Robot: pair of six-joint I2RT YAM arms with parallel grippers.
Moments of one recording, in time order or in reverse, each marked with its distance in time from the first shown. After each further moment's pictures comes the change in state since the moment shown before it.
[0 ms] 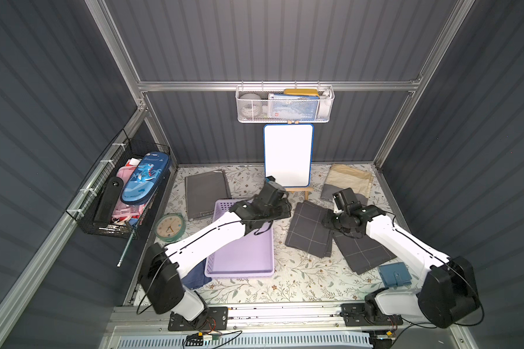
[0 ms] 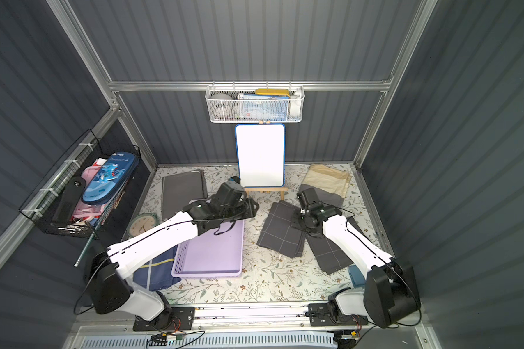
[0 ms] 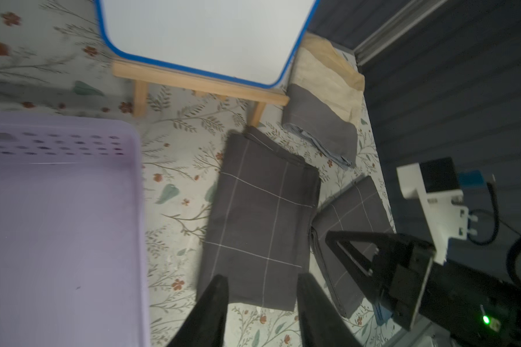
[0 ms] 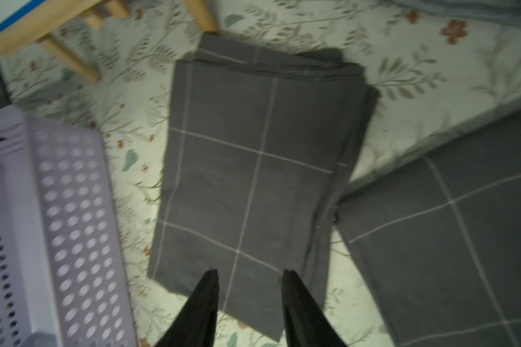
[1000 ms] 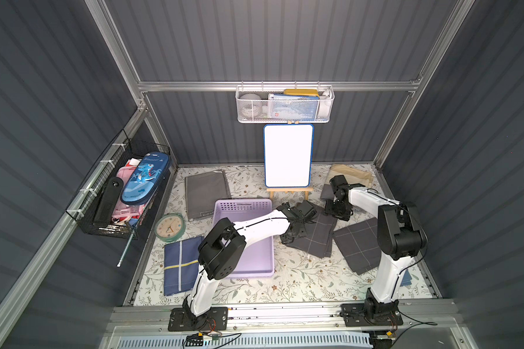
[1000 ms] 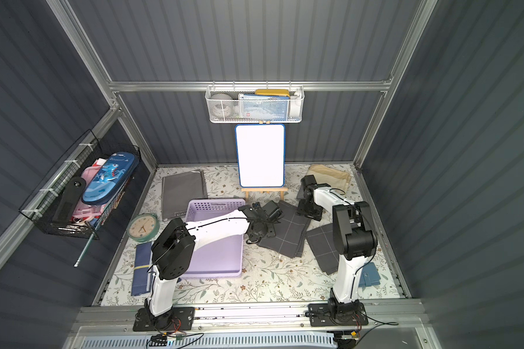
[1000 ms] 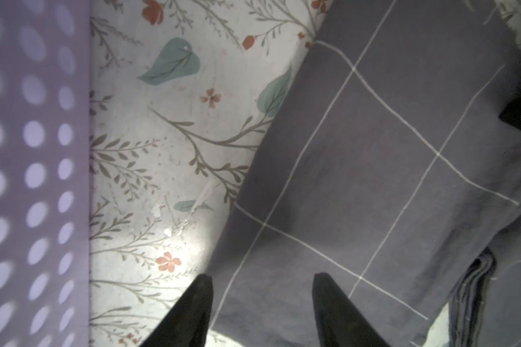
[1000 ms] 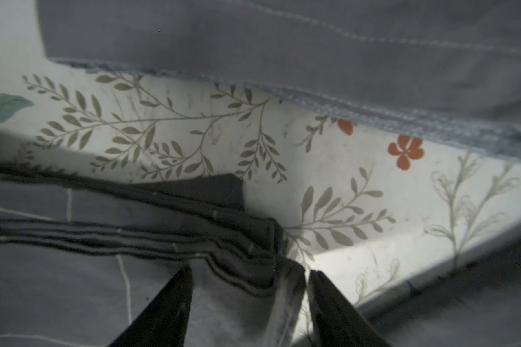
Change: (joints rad) left arm -0.076 0.436 0.200 -0.298 -0.081 -0.286; right arm -0.157 0.582 0.352 -0.048 0.074 -0.137
